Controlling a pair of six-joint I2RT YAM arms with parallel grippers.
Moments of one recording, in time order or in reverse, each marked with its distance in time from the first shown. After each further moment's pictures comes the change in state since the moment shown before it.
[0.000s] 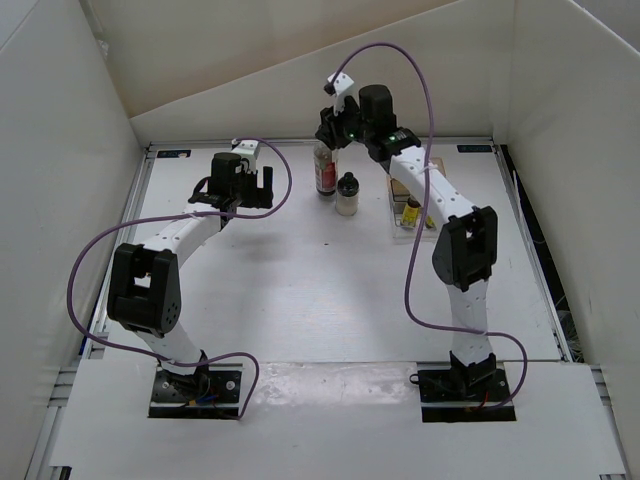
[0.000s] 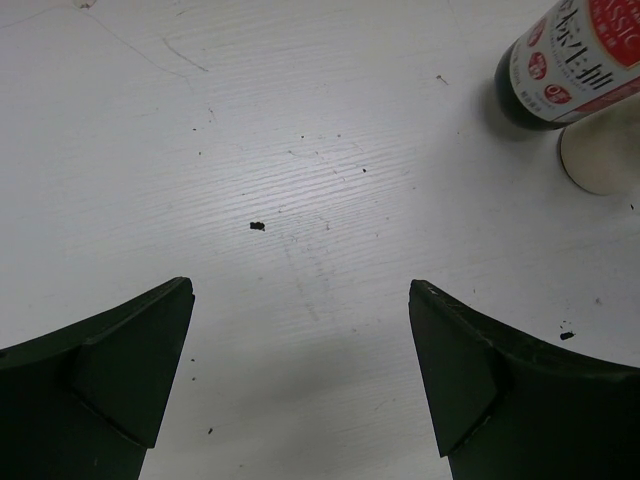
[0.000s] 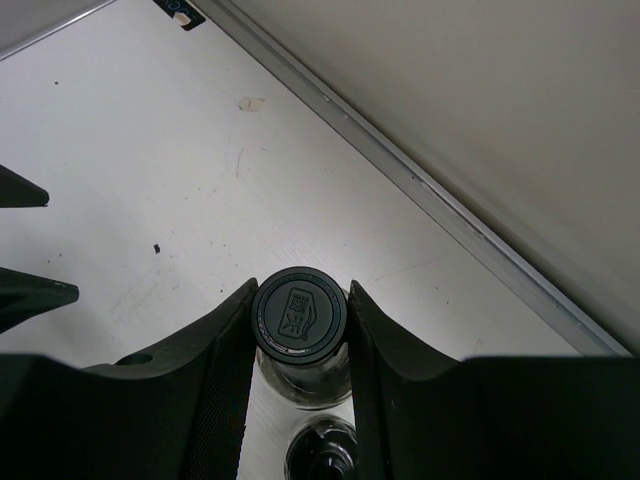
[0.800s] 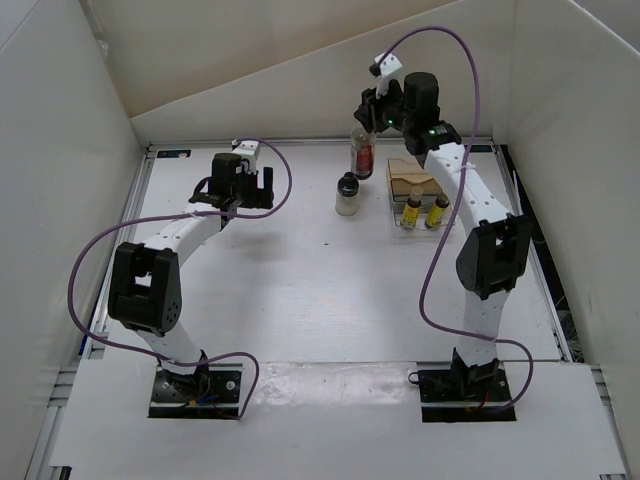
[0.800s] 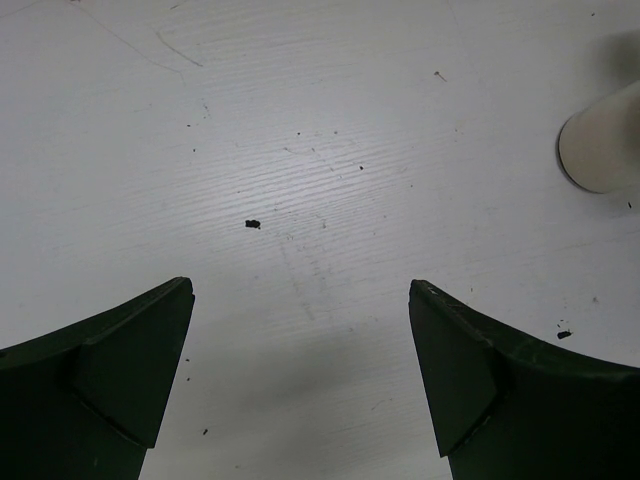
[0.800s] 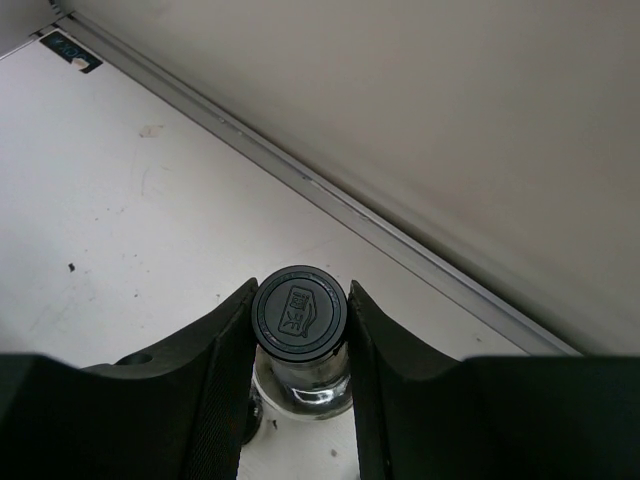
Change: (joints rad) left arm 0.000 0.008 0.000 0.000 0.006 -0.008; right arm -0.139 -0.167 -0.128 0.055 0.027 -0.003
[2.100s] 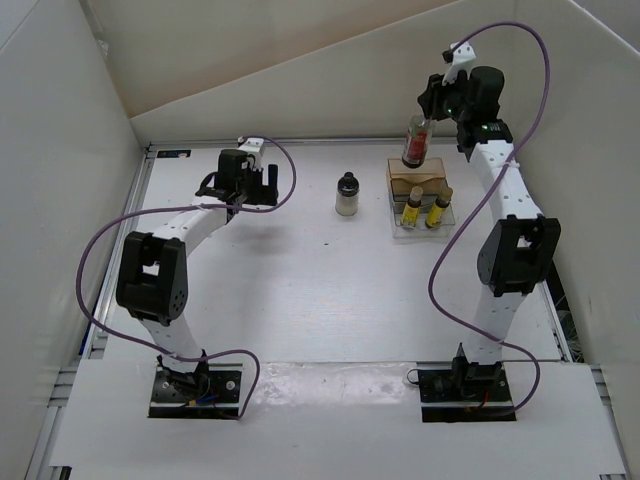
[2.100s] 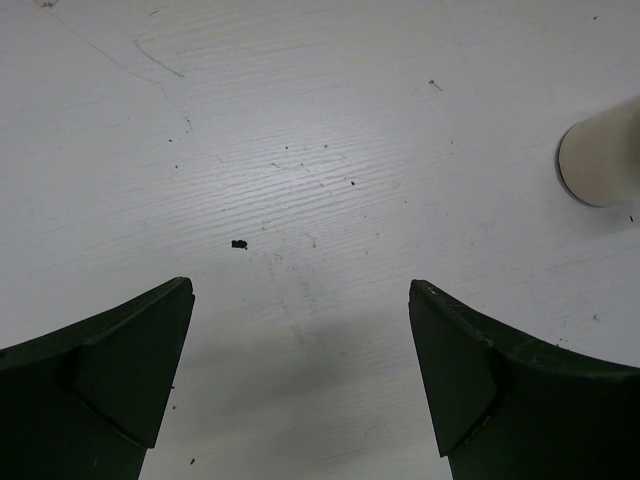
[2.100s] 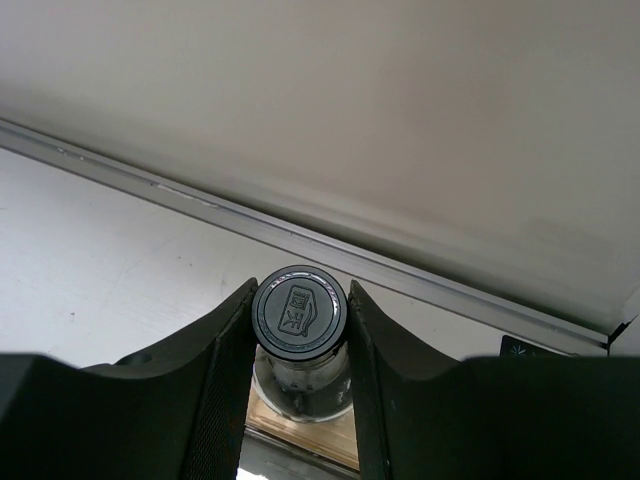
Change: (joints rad) left arm -0.013 0.080 0.069 -0.010 0.008 -0.007; right arm -0.274 -0.027 -0.039 0.061 0.005 0.051
